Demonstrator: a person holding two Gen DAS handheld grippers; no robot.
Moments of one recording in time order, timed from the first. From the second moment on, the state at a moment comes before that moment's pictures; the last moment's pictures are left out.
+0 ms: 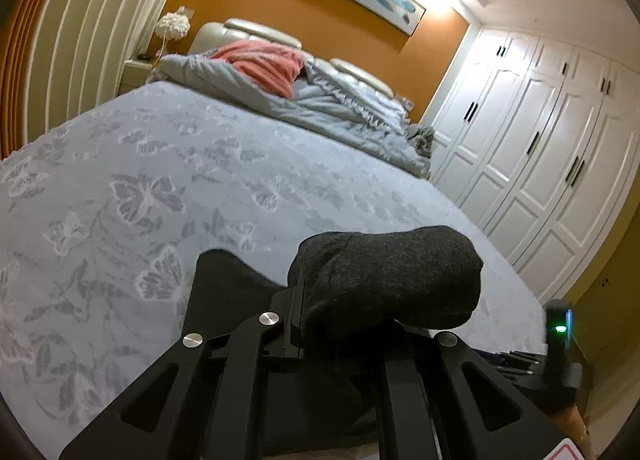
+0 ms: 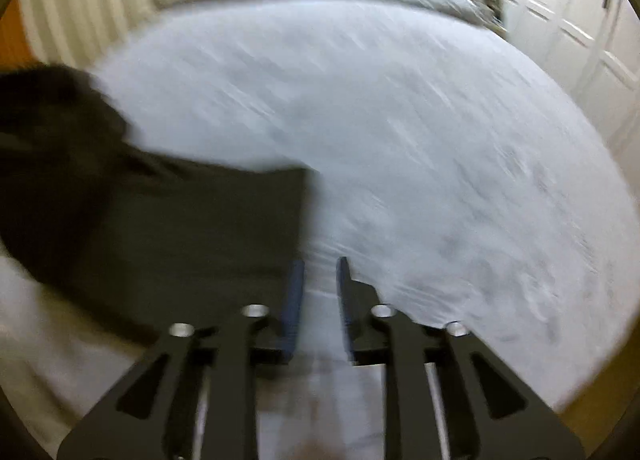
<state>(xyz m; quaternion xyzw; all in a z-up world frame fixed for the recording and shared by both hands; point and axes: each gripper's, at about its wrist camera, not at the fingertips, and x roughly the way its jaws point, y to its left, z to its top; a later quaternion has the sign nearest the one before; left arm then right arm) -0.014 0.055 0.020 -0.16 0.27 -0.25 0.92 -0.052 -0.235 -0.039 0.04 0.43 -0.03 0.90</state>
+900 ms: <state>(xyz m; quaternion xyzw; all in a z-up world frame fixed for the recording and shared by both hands) -0.027 0.157 0.056 -0.23 0.21 -0.20 0.93 -0.029 -0.184 -0.006 0.11 0.33 0.07 0.93</state>
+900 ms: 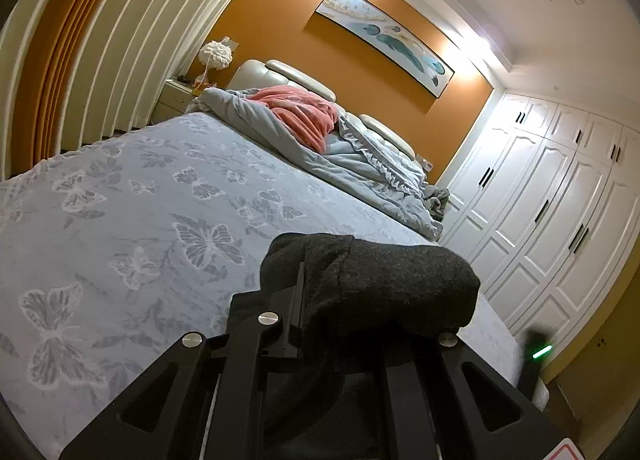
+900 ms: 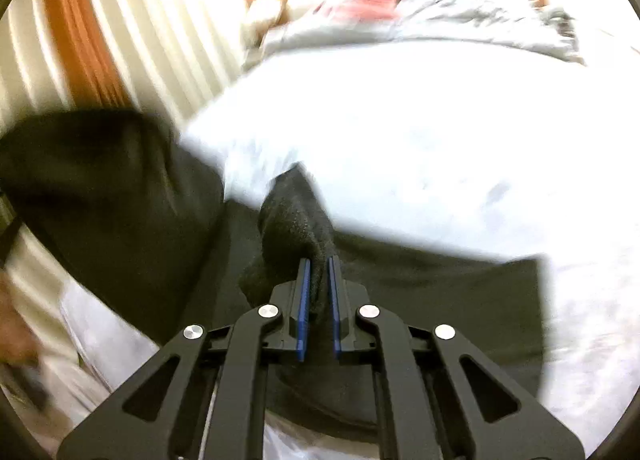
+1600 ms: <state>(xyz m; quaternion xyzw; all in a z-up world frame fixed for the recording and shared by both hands) -0.025 0.026 0.025 -0.15 0.32 -0.34 0.87 -0.046 -0.273 -0.028 0.11 0.43 0.02 0.90</state>
